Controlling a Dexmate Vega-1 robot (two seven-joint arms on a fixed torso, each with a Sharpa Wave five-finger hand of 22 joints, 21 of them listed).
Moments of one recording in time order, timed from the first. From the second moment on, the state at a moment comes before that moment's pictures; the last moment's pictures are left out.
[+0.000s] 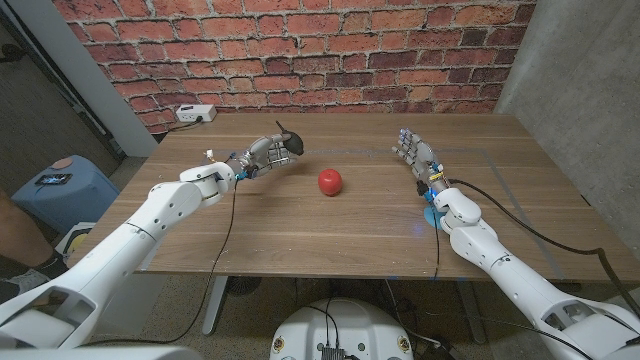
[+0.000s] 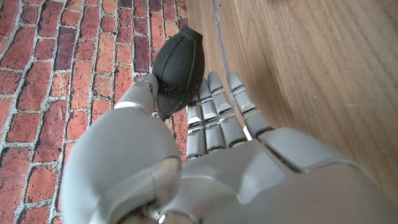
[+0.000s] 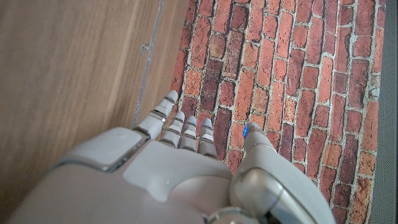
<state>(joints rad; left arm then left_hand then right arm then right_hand) 0.84 0.70 0.31 -1.66 -1.03 0.35 0.02 0.92 0.08 0.40 -0.12 0.39 0.66 0.14 0.27 0.37 0.60 0.04 0.41 0.68 0.66 0.01 0.35 0.38 0.40 0.11 0.68 0.20 -0.84 -0.43 -0.40 -1.22 0.66 0.40 0.10 0.28 0.16 0.38 -0.07 0.18 0.14 0.01 0.20 0.20 0.11 0.01 0.19 0.20 0.07 -0.03 0.21 0.20 0.33 -0.02 0.19 0.17</state>
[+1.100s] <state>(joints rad) 0.89 0.73 0.29 -1.72 -1.06 0.35 0.04 0.89 0.07 0.40 -0.11 0.38 0.65 0.15 0.25 0.36 0.59 0.05 0.39 0.68 0.64 0.01 0.34 0.38 0.38 0.12 0.68 0.20 -0.88 -0.44 -0.39 -1.27 0.67 0.40 0.09 0.28 0.17 0.38 -0.07 0.18 0.14 0.01 0.20 0.20 0.11 0.01 0.19 0.20 0.07 -0.03 0.21 0.20 0.33 -0.02 0.19 0.17</state>
